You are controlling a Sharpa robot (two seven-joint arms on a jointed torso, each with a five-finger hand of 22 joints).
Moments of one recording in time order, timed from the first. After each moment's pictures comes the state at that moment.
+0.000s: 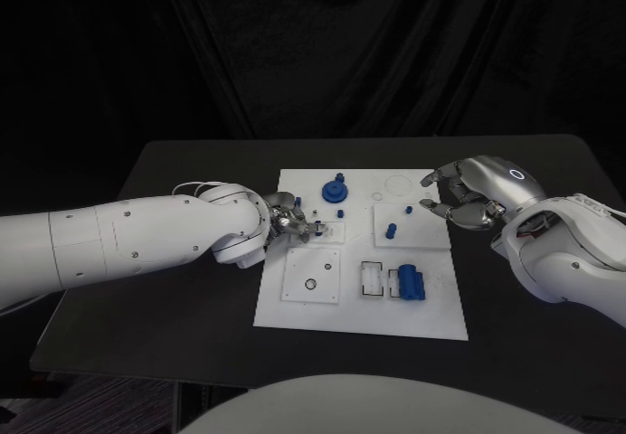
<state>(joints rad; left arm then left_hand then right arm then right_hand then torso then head) 1.26 -0.79 -0.21 1.57 -0.95 -0.19 -0.51 1.01 0.01 0.09 0.29 0.25 0.88 0.05 0.66 0.66 1.47 -0.01 1.57 1.31 1.47 -0.05 1.57 1.31 0.05 1.45 0.06 1.34 1.31 1.33 -1.01 -0.25 1.79 -1.62 -0.58 -0.31 1.39 -0.15 0.30 0.28 0.26 0.90 0.12 0.11 0.22 1.46 0.02 1.56 1.31 1.46 -0.04 1.57 1.31 0.07 1.43 0.07 1.23 1.31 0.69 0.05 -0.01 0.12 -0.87</state>
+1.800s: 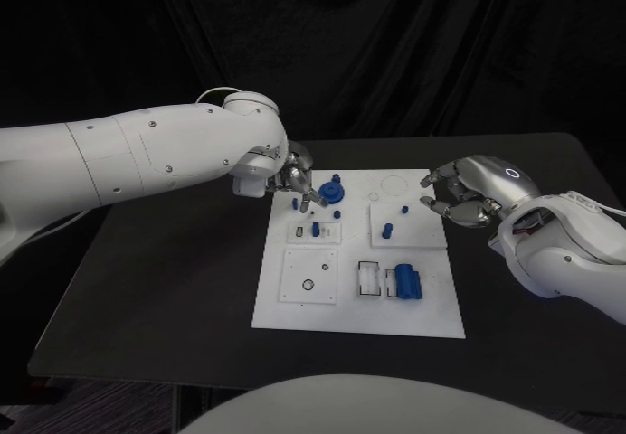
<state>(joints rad) 1.49 -0.58 -0.21 1.30 -0.98 0.41 -0.55 1.18 0.11 -0.13 0.28 0.15 1.02 0.04 0.40 0.69 1.47 -0.02 1.57 1.31 1.47 -0.06 1.57 1.31 0.01 1.47 0.05 1.57 1.31 1.32 -0.99 -0.25 1.75 -1.59 -0.57 -0.31 1.40 -0.14 0.33 0.28 0.29 0.92 0.13 0.11 0.21 1.46 0.03 1.56 1.31 1.47 -0.04 1.57 1.31 0.07 1.43 0.07 1.23 1.31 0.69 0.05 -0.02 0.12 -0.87</state>
